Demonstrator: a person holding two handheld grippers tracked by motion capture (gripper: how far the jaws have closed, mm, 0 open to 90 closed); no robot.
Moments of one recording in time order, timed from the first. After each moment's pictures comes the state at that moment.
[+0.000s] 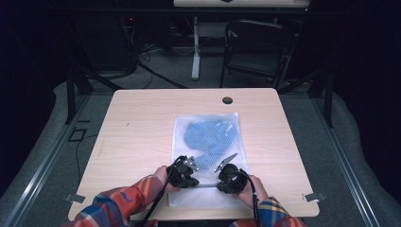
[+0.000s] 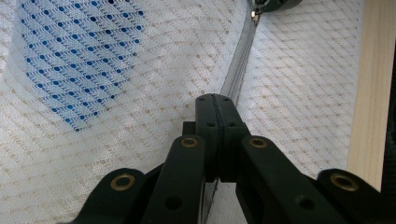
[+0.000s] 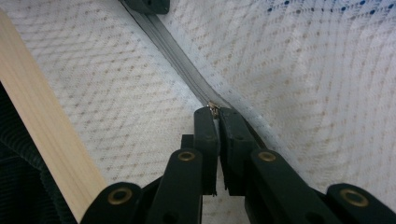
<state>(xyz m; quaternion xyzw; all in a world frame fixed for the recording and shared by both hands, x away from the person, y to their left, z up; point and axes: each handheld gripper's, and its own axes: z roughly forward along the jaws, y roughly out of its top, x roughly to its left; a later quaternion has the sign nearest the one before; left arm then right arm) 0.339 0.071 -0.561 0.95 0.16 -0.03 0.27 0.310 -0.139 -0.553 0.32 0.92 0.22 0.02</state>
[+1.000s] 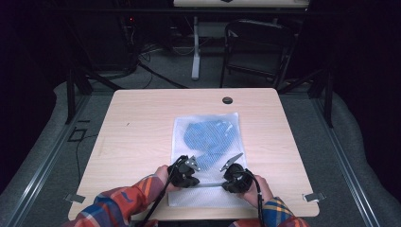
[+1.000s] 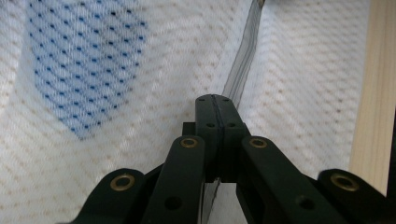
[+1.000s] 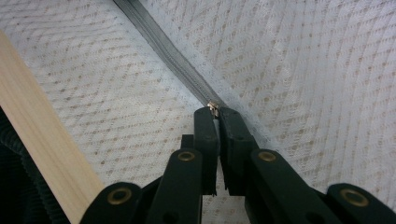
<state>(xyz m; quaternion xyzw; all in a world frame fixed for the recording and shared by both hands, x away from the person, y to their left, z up) 0.339 0.065 -0.558 0.95 0.16 -0.02 0.26 0.310 -0.154 -0.554 0.33 0.92 0.22 0.03</state>
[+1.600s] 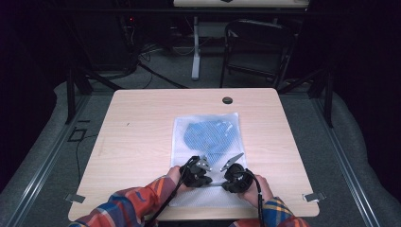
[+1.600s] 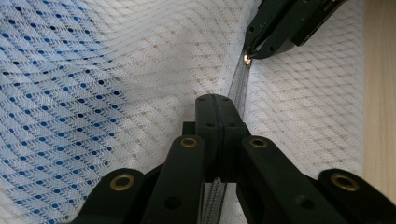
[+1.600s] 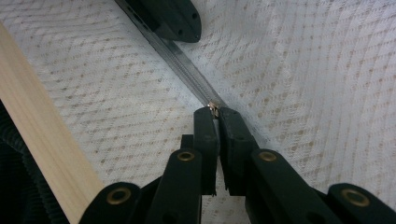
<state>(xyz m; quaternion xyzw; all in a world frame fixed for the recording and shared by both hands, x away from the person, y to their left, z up) 0.339 0.033 -0.565 0.94 0.15 -0.01 0.30 0.311 -0.156 -0.554 0.32 0.92 0.22 0.02</state>
